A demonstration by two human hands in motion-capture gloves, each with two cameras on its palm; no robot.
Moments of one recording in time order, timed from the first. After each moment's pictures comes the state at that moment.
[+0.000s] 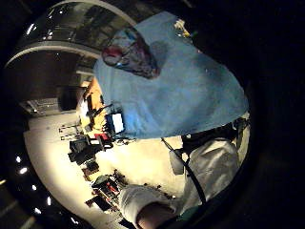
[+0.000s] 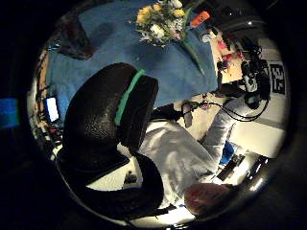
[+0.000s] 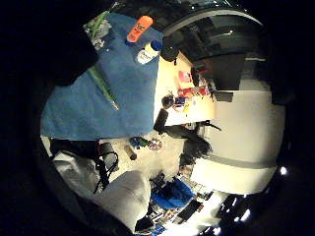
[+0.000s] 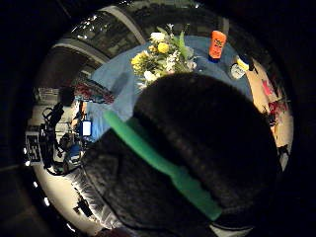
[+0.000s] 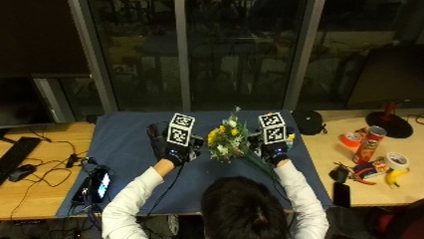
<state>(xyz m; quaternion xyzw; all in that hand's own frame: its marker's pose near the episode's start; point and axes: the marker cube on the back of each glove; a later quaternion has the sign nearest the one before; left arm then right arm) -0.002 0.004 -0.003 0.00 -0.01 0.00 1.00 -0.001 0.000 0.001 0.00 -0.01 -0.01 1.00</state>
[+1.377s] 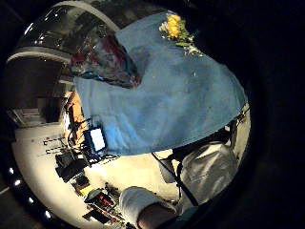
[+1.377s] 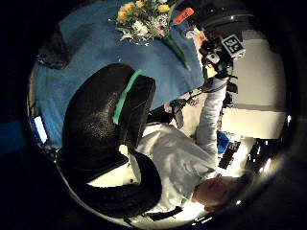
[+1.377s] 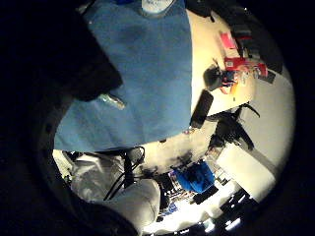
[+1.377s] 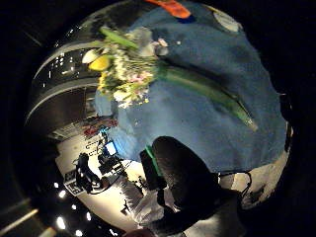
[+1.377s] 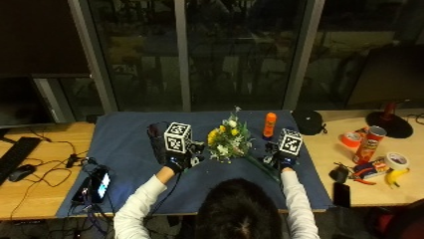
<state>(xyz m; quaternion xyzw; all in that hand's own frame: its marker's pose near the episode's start) 0.016 -0.021 0.051 0.03 0.11 0.07 0.99 0.066 -0.064 0.161 -0.25 -0.20 0.17 0.93</state>
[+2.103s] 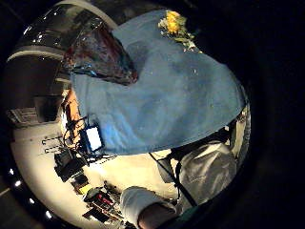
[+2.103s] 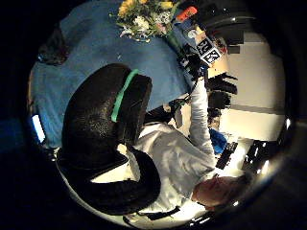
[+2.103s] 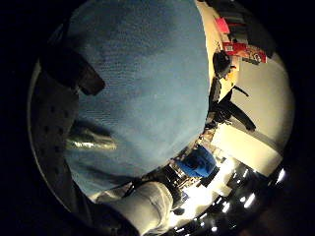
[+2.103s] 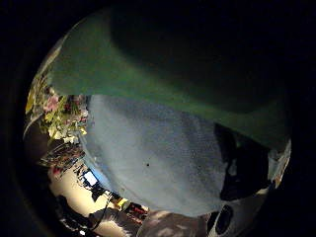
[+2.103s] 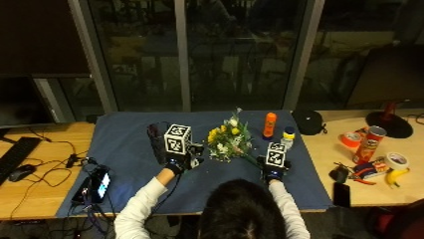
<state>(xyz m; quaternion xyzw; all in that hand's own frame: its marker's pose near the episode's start) 0.016 -0.023 0.063 0.02 0.12 0.07 0.99 0.012 -0.056 0.218 -0.14 -0.10 0.20 0.97</state>
